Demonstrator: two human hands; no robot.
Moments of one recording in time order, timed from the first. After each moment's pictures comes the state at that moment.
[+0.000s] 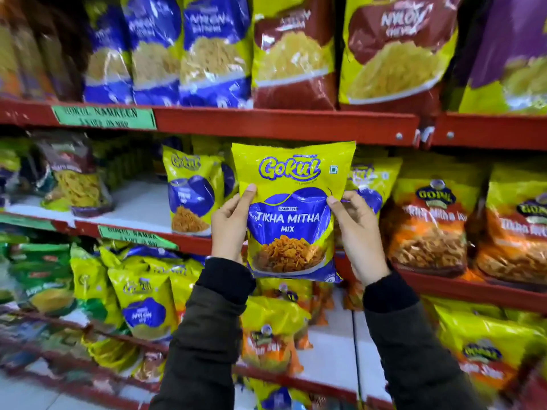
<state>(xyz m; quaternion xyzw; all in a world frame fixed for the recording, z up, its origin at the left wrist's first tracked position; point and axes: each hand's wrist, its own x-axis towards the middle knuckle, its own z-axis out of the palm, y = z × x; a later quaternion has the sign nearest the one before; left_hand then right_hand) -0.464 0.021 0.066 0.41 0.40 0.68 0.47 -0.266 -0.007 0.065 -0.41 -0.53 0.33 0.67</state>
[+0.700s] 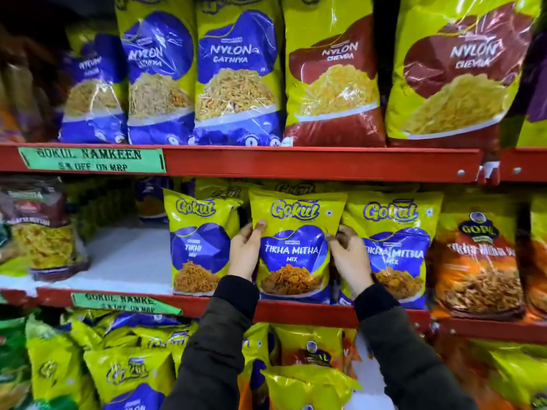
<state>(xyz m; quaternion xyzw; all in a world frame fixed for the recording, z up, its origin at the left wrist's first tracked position) -0.514 0.176 0.040 0.46 0.41 0.61 0.50 -0.325 0.127 0.036 -0.56 -0.50 0.21 0.62</state>
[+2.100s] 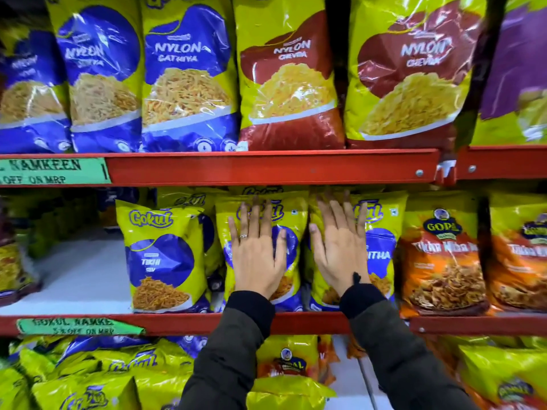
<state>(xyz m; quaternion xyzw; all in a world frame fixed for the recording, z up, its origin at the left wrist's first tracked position) -0.440 0.157 0.042 0.74 0.51 0.41 -0.14 -0.284 0.112 0.058 -0.66 -0.60 -0.28 0.36</state>
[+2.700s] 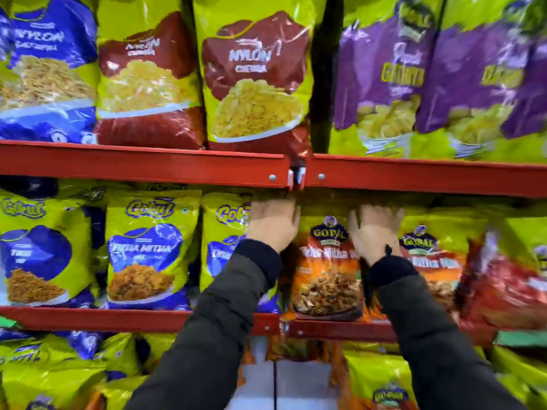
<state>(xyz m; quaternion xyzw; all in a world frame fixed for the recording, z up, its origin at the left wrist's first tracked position) -0.205 0.100 0.116 0.82 0.48 0.29 -0.13 -0.017 0.051 0.102 -0.79 -0.52 -0.17 0.28</state>
